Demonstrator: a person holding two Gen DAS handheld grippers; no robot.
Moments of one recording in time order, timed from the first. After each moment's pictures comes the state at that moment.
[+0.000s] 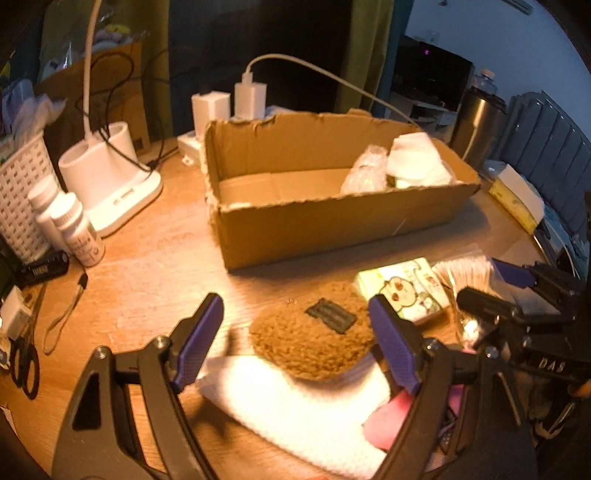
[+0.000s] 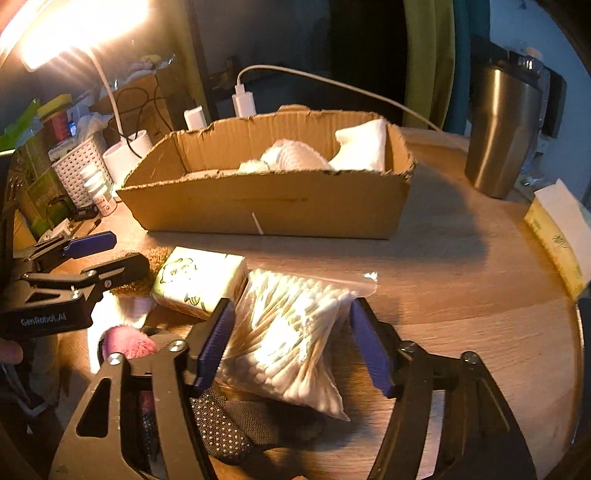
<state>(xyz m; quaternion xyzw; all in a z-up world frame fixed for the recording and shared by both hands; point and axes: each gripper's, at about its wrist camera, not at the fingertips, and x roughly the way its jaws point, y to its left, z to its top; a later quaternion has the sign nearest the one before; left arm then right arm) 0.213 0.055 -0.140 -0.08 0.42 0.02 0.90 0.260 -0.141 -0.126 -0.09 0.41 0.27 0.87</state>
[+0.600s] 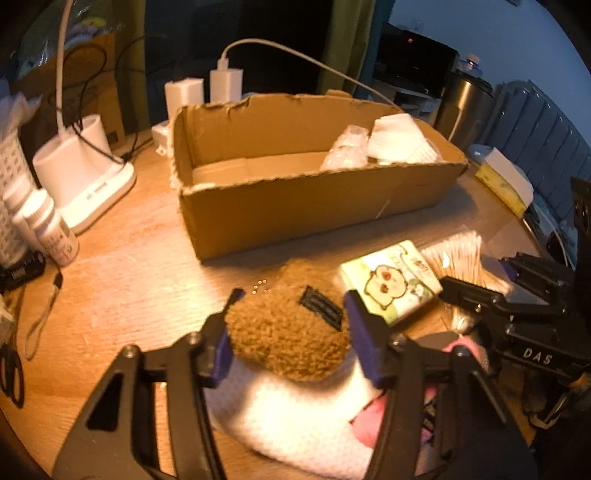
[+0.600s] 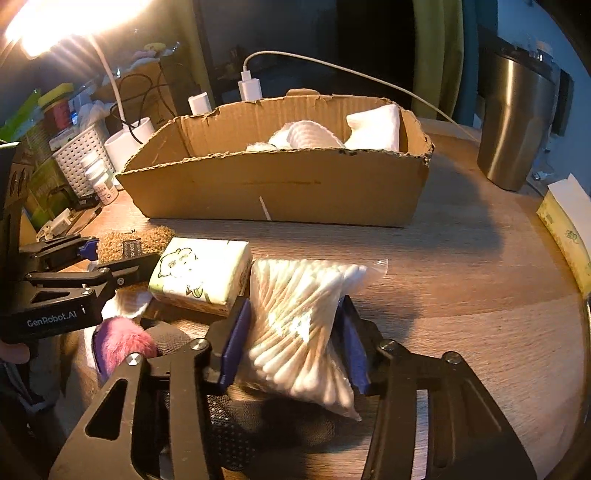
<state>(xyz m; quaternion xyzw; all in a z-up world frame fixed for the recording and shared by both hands) 0.217 0.044 -0.149 -0.07 0.43 -0.02 0.90 0.260 -0.134 -0.138 -0.09 0.42 0.28 0.86</state>
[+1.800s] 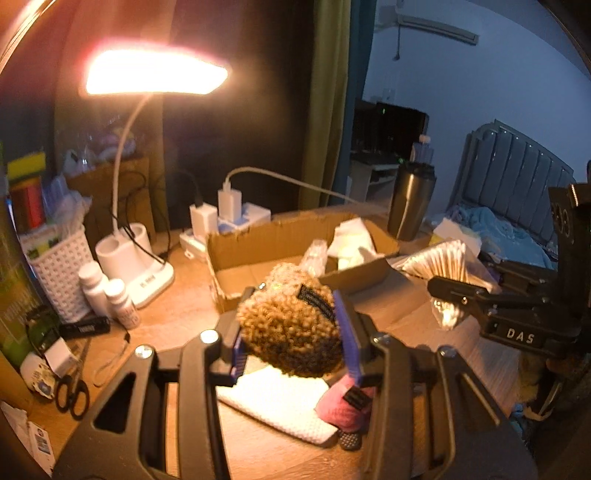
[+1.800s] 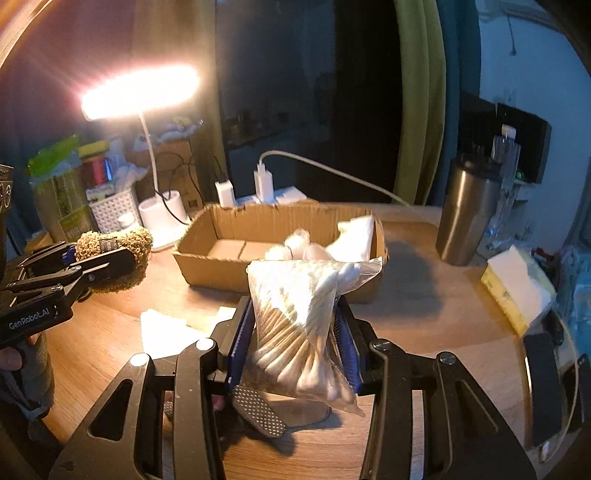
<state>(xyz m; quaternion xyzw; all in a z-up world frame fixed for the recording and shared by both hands) 0.135 0.044 -0.045 -0.05 0.27 -0.02 0.96 0.201 -0.151 -0.046 -0.09 0.30 0.27 0.91</state>
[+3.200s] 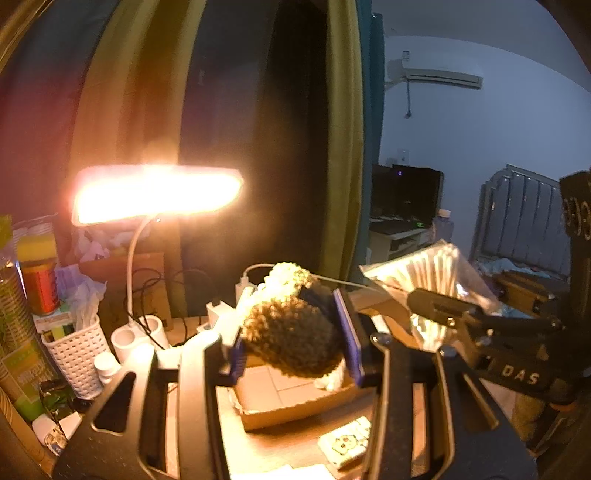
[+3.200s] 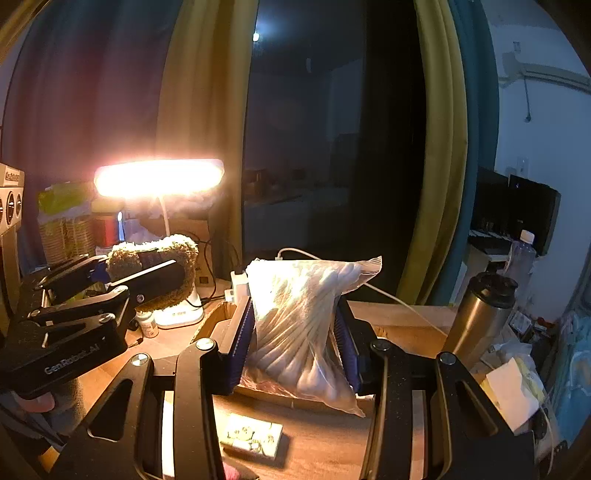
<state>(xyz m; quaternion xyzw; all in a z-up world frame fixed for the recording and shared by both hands) 0.174 0.048 0.003 -0.04 0.14 0.03 0.99 0.227 -0.107 0.020 -0.11 0.17 0.30 0.93</state>
